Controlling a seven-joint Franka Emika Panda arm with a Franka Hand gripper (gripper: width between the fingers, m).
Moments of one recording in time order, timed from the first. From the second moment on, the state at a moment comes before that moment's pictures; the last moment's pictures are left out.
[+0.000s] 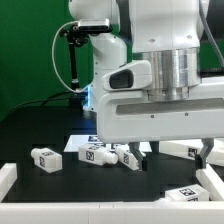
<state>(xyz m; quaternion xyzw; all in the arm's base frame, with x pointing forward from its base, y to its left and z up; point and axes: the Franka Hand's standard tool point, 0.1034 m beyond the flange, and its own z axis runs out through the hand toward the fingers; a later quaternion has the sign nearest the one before) 0.666 0.053 0.083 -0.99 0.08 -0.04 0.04</state>
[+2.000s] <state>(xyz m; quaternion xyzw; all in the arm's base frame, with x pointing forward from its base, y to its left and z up) 0.622 0.092 0.017 -0.94 0.33 0.00 0.07</state>
